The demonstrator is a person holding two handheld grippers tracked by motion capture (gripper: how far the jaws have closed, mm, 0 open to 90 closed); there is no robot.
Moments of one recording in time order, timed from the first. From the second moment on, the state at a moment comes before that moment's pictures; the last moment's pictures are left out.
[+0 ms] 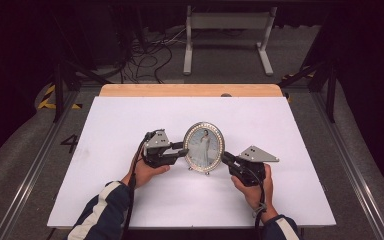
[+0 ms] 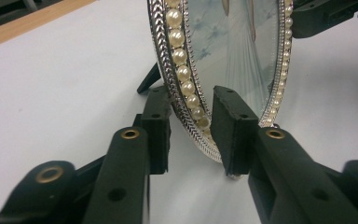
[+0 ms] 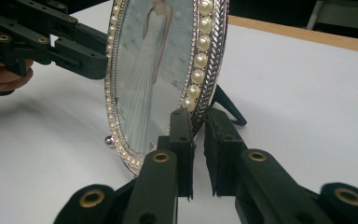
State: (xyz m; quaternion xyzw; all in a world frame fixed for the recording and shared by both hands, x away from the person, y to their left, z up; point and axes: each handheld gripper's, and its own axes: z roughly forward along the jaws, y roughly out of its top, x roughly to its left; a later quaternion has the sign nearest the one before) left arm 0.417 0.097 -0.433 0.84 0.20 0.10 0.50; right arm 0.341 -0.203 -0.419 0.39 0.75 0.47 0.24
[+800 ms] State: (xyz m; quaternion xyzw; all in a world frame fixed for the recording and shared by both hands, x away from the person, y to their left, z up) left arm 0.406 0.103 -0.432 0.84 0.20 0.11 0.49; right arm 0.354 -0.203 -0.421 0.40 0.75 0.47 0.23
